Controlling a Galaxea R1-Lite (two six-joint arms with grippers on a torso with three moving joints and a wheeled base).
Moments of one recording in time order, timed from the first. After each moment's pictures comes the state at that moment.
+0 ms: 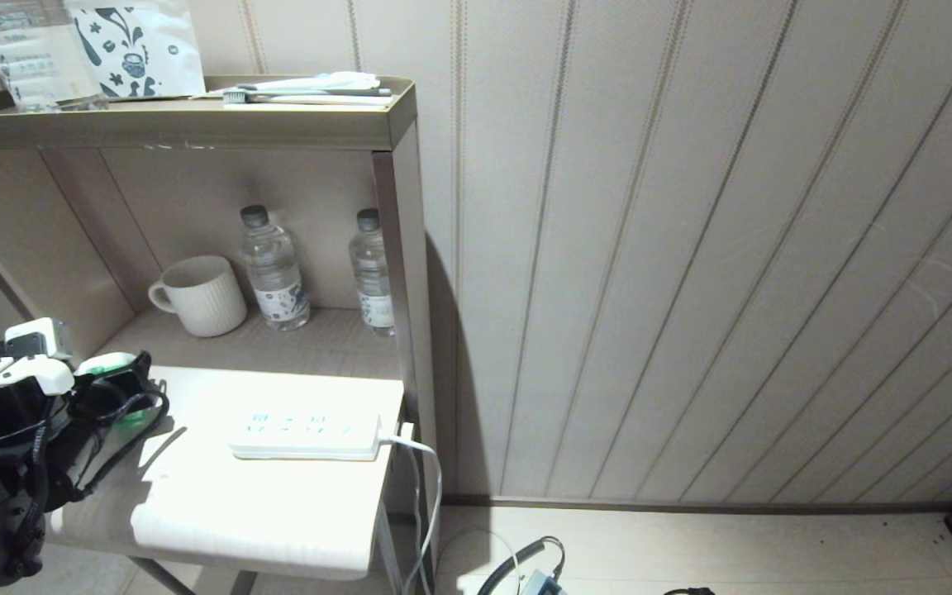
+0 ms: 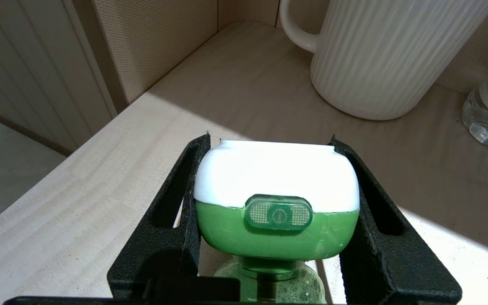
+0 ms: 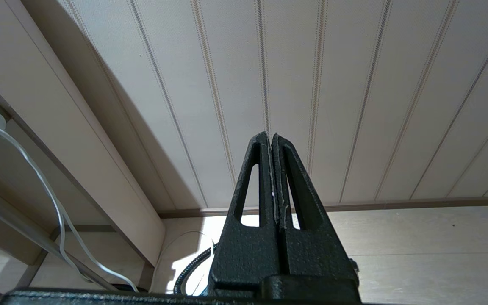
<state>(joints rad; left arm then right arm) 0.15 2.03 -0.38 -1.52 0.18 -0.17 0.01 0.00 0.00 -0.03 -0.04 0.15</state>
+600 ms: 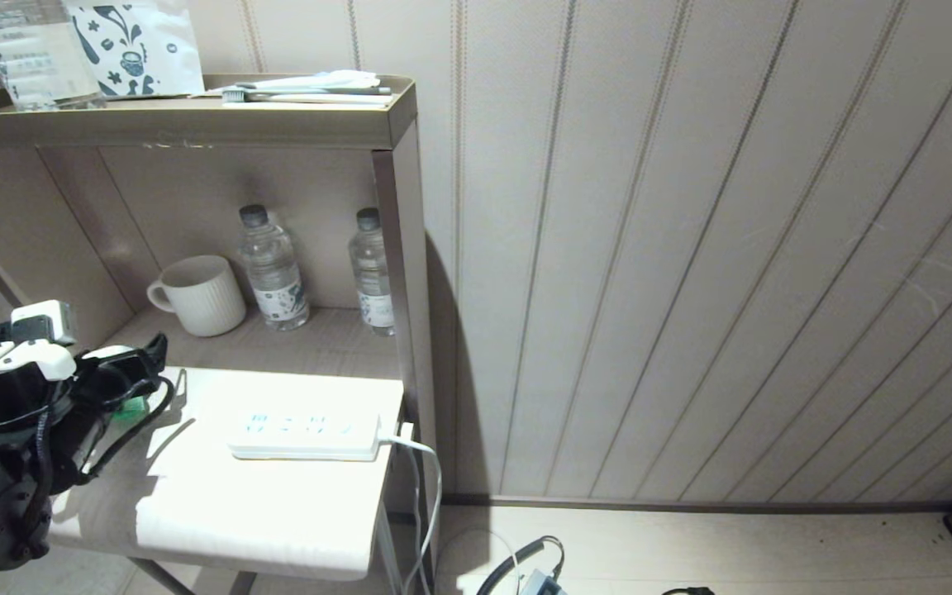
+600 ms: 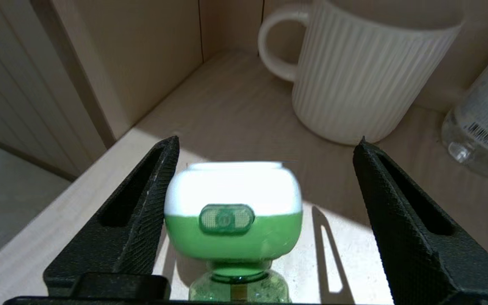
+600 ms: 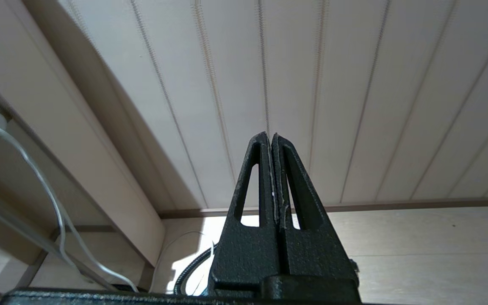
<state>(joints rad) 0.14 2.00 -0.44 -1.52 0.18 -0.13 0.01 0.00 0.00 -0.03 -0.04 0.15</state>
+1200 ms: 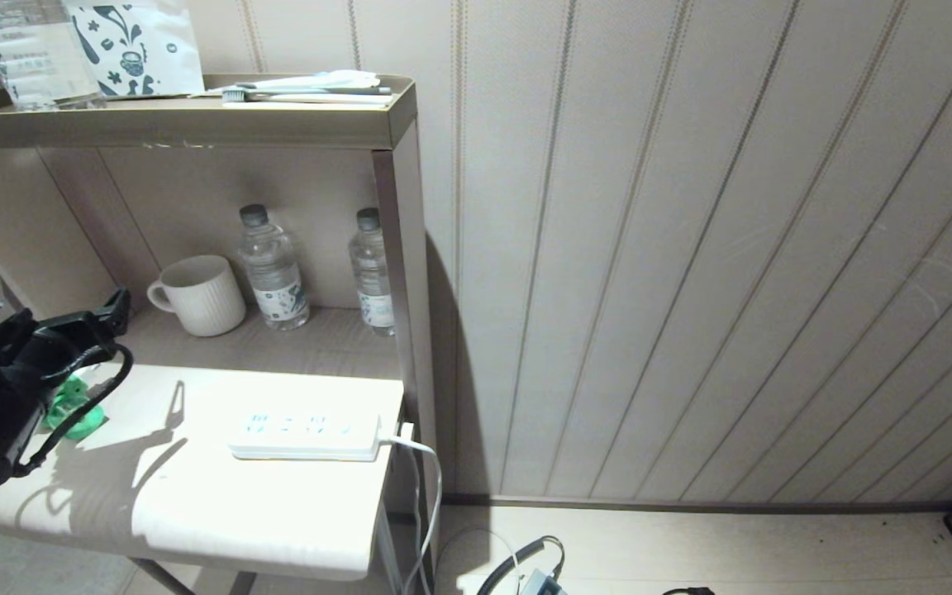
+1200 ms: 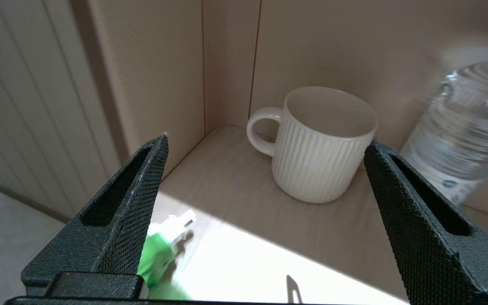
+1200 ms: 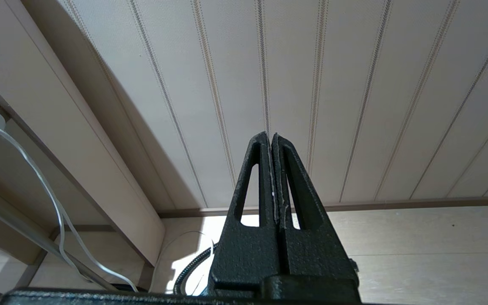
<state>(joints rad) 0.14 1.72 -0.40 -1.41 0.18 -0.12 0.01 0.00 0.00 -0.03 -0.04 0.15</state>
